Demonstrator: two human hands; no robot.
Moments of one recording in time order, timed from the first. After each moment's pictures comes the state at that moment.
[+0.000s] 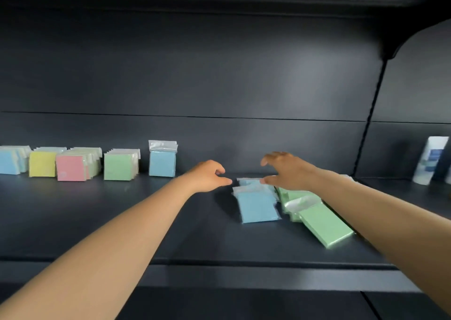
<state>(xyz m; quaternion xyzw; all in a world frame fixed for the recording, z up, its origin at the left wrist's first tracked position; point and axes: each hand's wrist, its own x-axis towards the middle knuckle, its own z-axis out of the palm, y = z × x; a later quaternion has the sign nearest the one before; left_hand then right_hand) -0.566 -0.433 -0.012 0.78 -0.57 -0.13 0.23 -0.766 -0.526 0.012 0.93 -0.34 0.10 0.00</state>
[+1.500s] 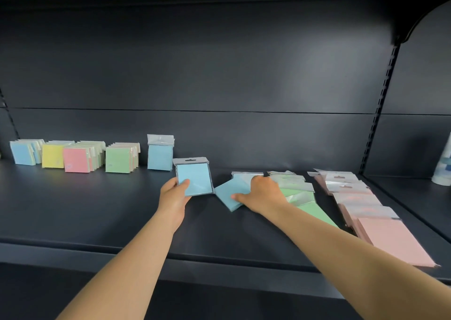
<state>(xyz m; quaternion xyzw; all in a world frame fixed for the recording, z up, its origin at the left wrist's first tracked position) -0.581 -0.422 -0.085 0.54 -0.18 -0.28 0.78 -0.749 -0.510 -0.047 0.87 -0.45 0.13 -0.12</state>
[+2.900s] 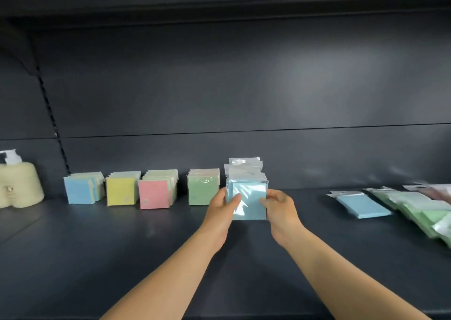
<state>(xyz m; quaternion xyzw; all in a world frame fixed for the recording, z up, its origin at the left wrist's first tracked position) -0.370 -0.349 -0.065 0.54 -0.38 -0.37 0.65 -0.480 -0.411 -0.062 0.52 -0.40 0.46 -0.60</state>
